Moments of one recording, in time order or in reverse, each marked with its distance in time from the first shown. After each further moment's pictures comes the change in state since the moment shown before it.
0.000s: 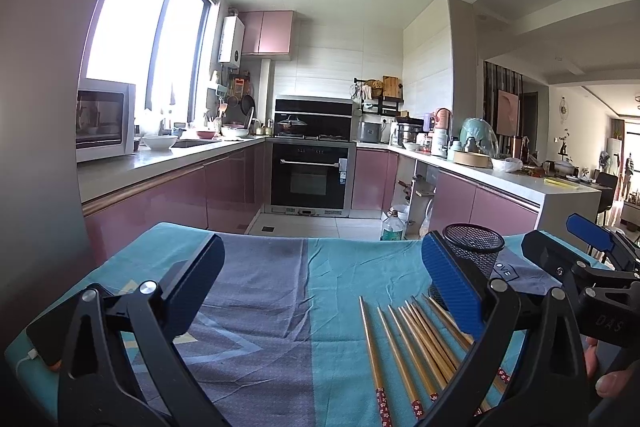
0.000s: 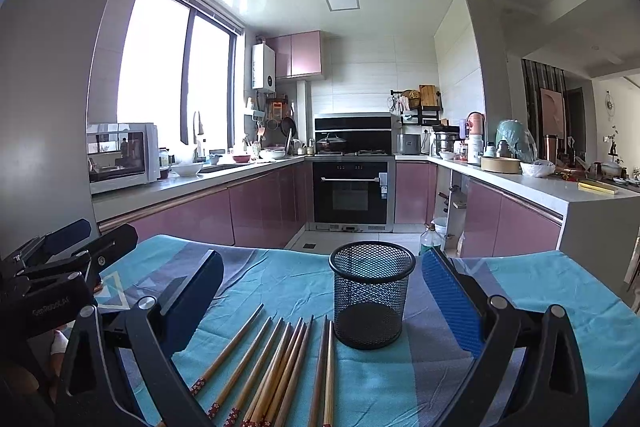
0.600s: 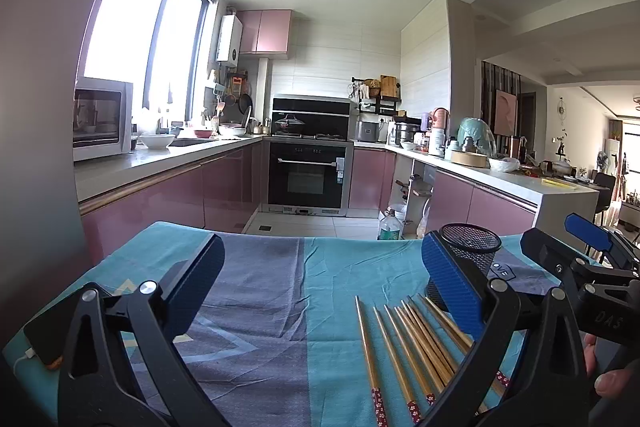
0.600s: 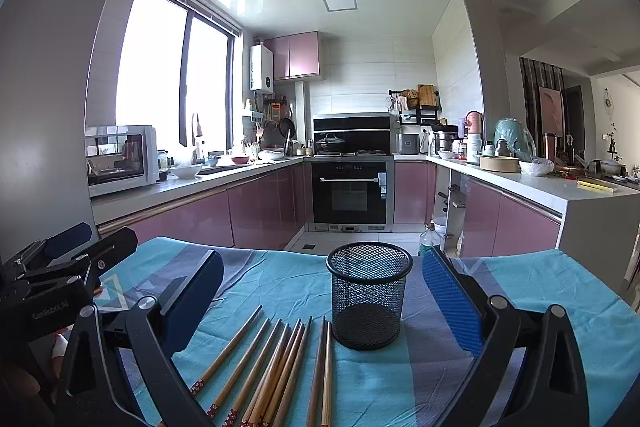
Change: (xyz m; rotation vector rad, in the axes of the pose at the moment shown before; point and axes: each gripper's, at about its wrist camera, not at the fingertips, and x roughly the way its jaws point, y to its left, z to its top) left arm 0.003 -0.002 -0.002 -0.001 0.002 -0.006; right arm 0.001 -0.003 -0.001 0.011 -0.002 -0.001
